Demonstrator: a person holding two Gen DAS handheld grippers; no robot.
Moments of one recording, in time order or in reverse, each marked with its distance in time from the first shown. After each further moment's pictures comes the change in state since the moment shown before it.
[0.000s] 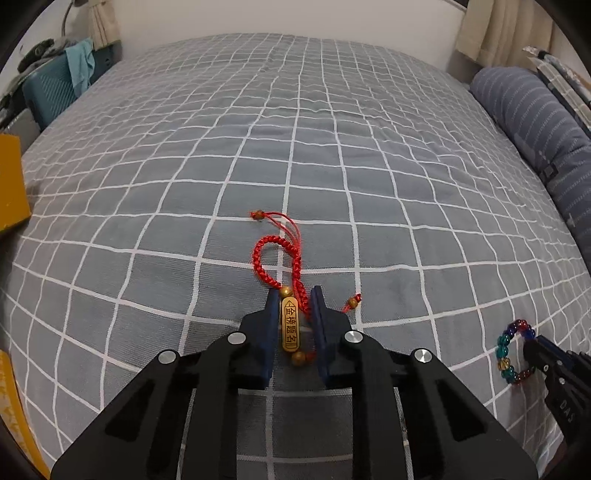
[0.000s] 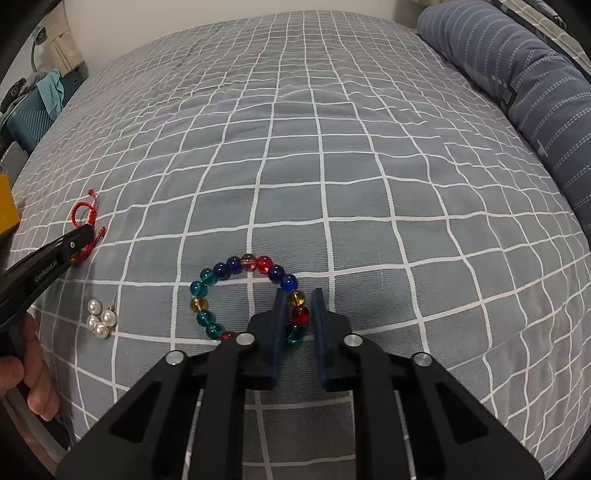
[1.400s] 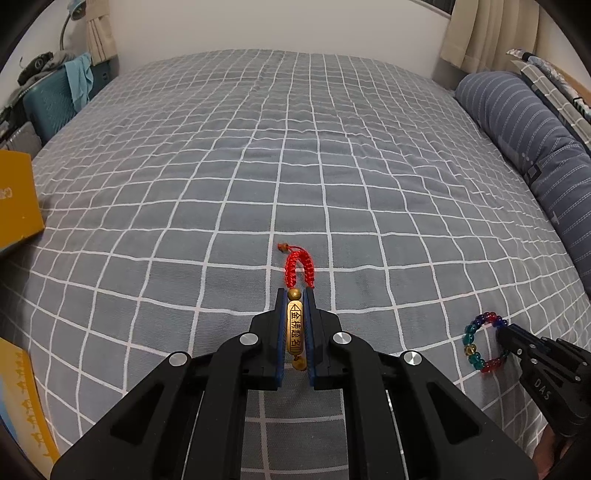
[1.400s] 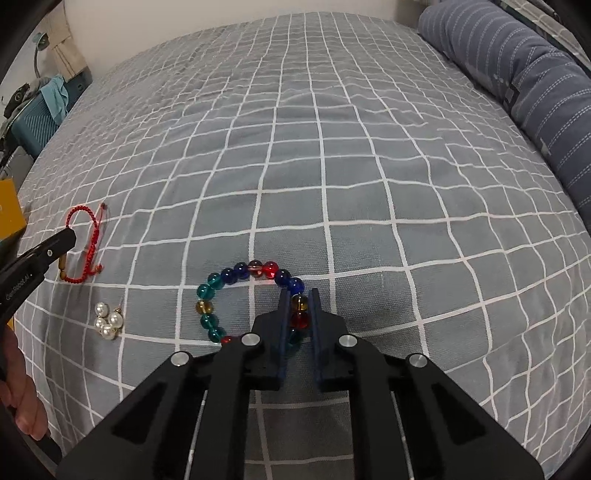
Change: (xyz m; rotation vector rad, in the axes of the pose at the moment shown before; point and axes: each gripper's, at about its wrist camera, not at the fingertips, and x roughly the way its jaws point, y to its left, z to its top) left arm -0.039 -0.009 -0.001 0.027 -0.041 -0.009; right arm -0.004 -0.001 0.000 0.006 -0.014 0.029
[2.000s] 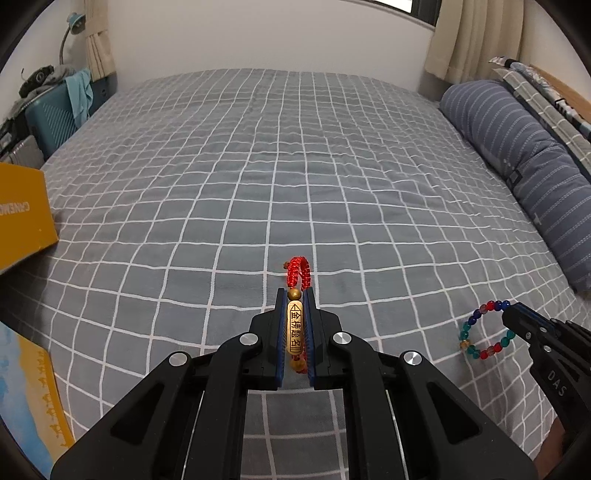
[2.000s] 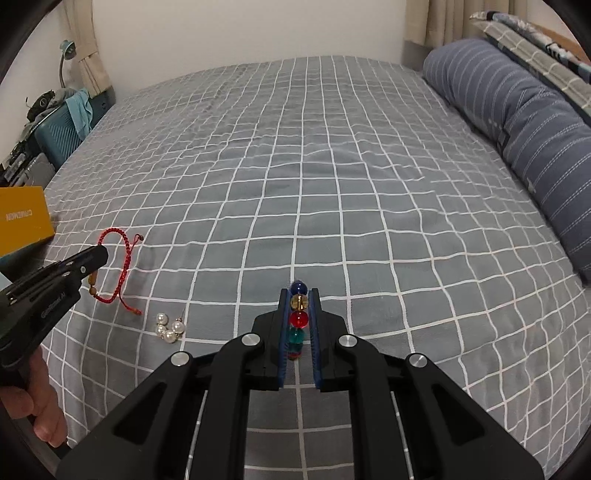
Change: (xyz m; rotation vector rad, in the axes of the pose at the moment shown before) left arm -0.048 -0.003 -0.004 0.022 -0.055 -0.036; right arm -0.064 0.021 0.000 -0.037 -0.142 0.014
